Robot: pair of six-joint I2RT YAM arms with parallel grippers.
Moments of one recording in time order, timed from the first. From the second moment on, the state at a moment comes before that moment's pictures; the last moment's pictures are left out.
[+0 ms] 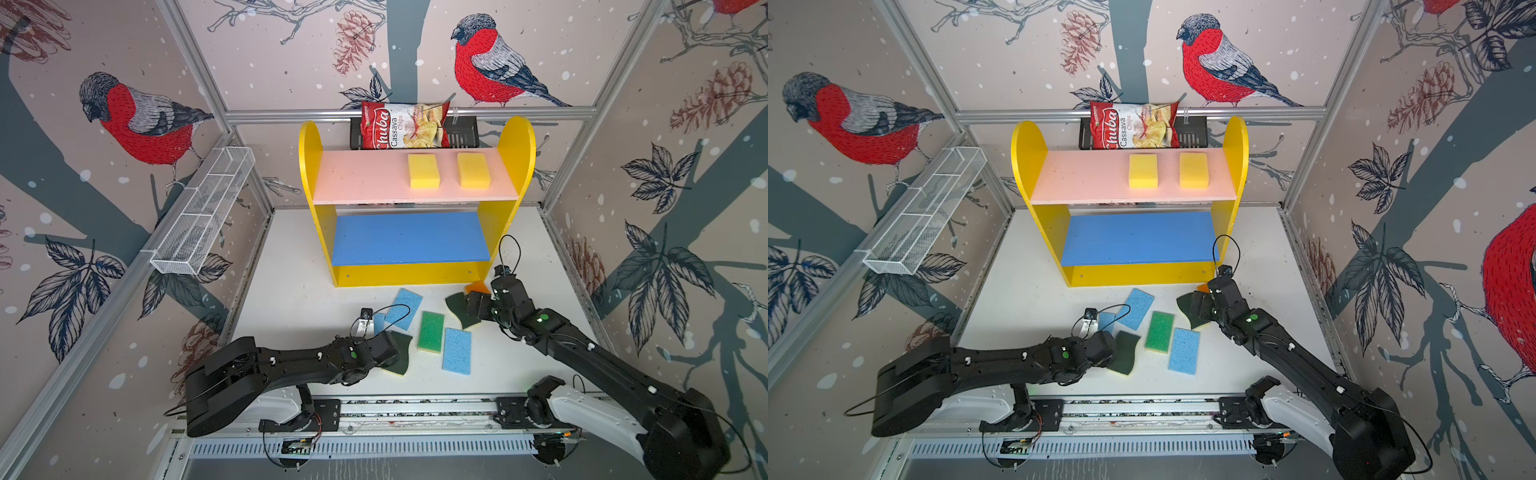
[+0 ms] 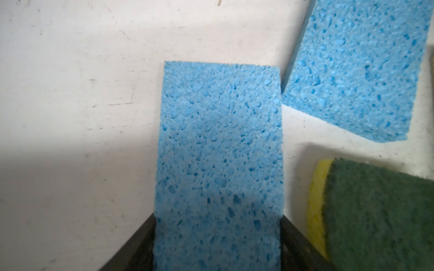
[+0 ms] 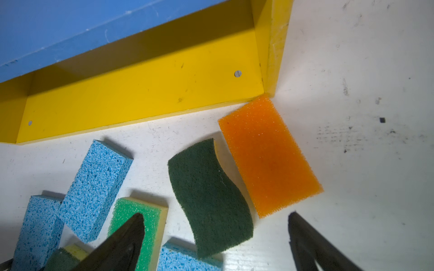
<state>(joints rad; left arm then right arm) -1.11 1.28 0.43 -0.38 -0.46 -0.94 0.57 0.99 0.58 -0.40 0.14 0.55</state>
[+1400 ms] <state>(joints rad) -1.08 0.95 1.11 -0.88 -0.41 -0.77 0.57 0.94 0.67 -0.43 0.15 0.47</state>
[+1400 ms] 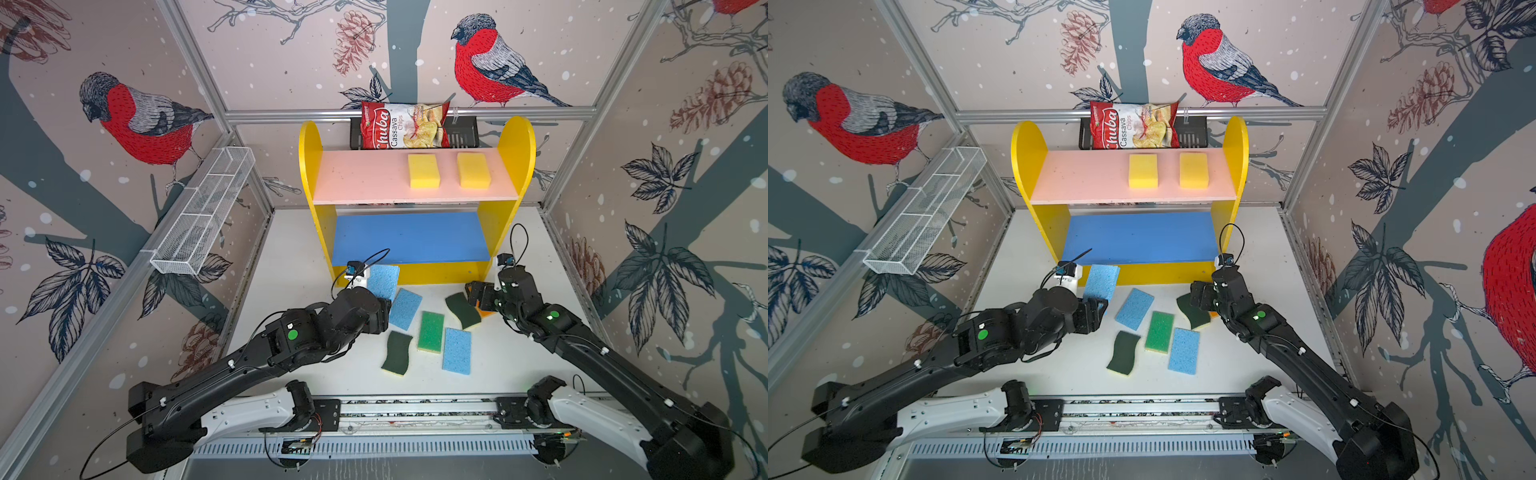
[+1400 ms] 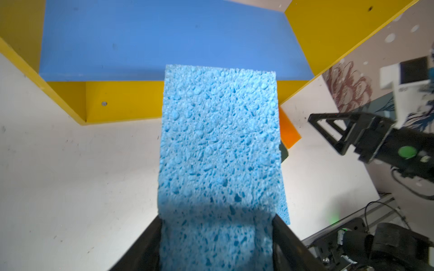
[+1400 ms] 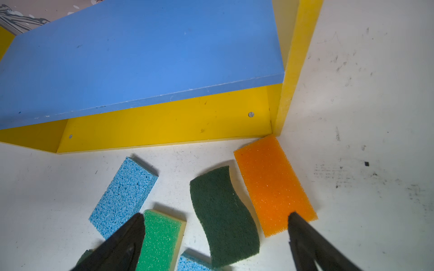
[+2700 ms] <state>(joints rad) -0.80 1.54 2.19 -0.98 -0.57 -0.23 0.57 0.93 0.73 -0.46 0.18 0.37</state>
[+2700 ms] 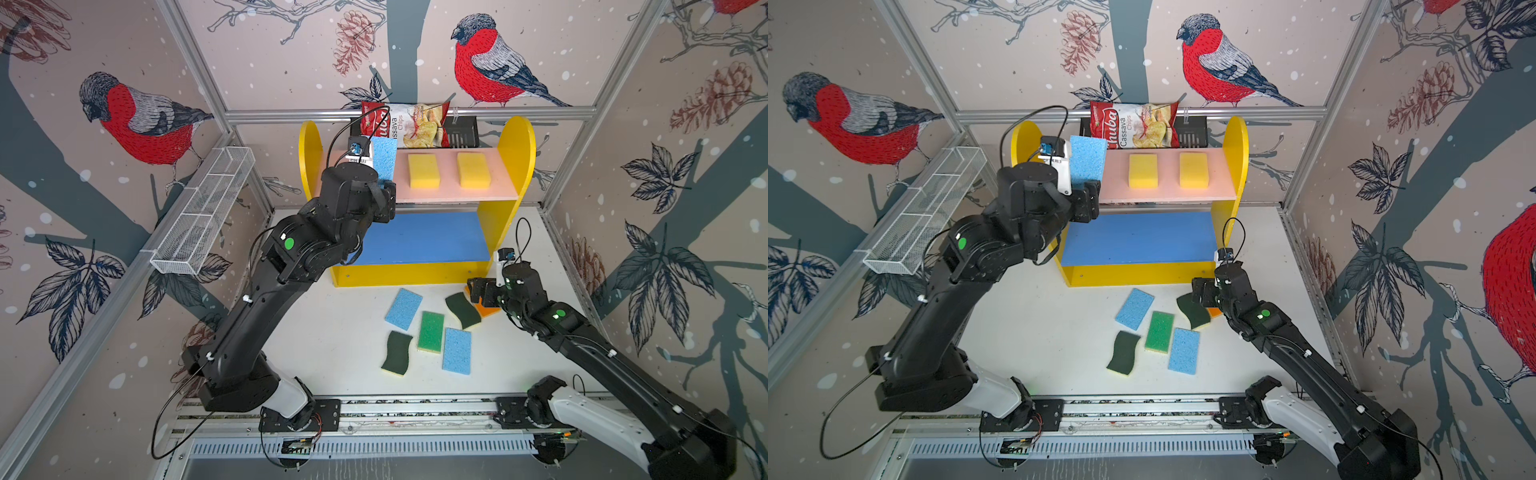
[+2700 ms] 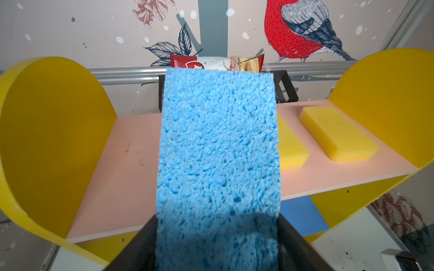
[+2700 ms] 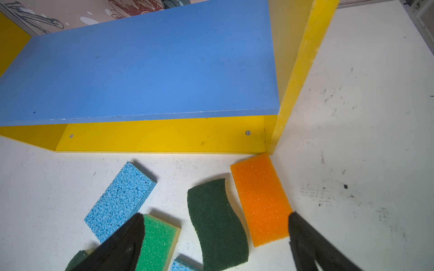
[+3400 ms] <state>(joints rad) -0.55 1.78 2.34 -1.03 -0.41 -0.23 0.57 1.02 0.77 -0.45 0.17 0.36</state>
